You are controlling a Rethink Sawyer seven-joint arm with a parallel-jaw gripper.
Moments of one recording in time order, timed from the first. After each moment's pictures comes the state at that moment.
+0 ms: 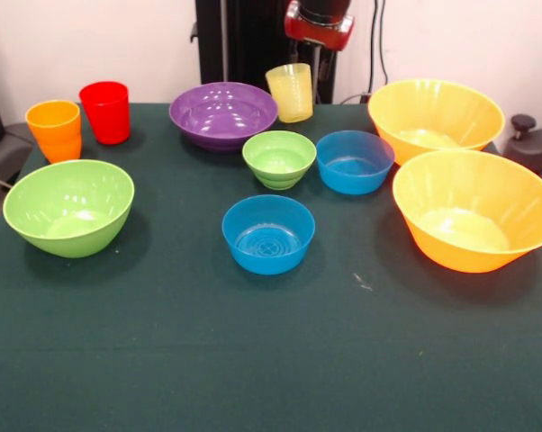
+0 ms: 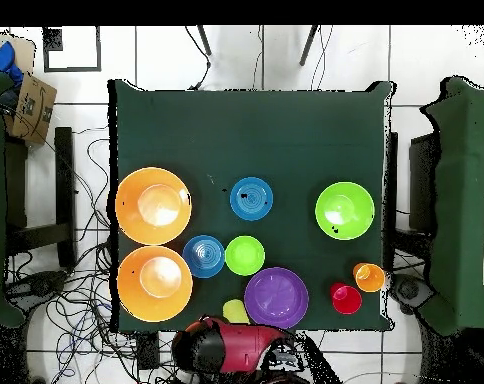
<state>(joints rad) -0.13 -0.60 -0.13 2.29 -0.21 0.07 2.06</state>
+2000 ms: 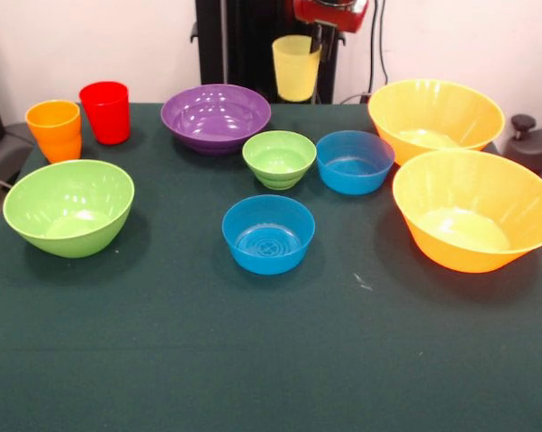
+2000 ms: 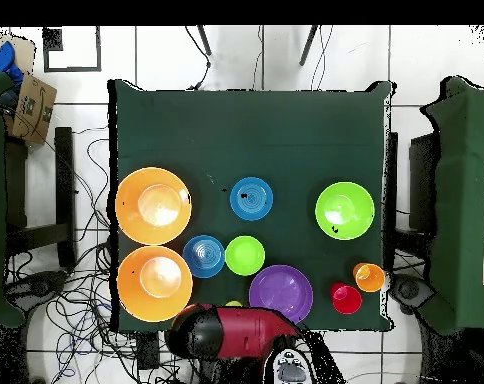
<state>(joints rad) -0.17 -0.79 -0.04 2.26 -0.18 0.36 2.06</state>
